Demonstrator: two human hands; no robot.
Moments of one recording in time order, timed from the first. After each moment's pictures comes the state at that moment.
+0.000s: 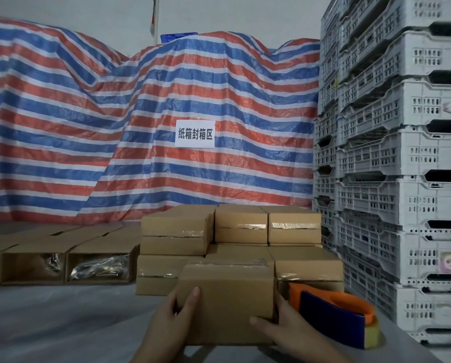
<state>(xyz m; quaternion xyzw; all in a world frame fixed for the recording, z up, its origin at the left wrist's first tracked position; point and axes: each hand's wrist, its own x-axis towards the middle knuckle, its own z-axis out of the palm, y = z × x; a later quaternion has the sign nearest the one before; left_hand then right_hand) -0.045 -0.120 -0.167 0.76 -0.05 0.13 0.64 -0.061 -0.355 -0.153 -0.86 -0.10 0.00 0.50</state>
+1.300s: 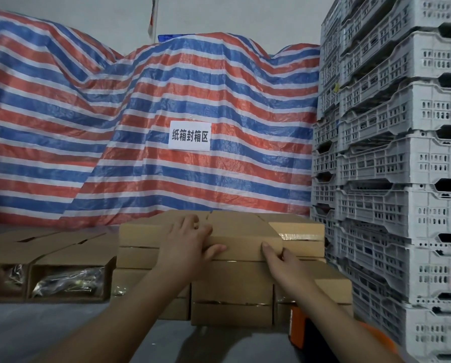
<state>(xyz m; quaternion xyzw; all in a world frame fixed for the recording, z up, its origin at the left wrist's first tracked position) 0.076 -0.153 -0.066 0.89 -0.14 0.43 0.06 0.045 -0.378 -0.089 -0.86 0.05 -0.21 0.47</state>
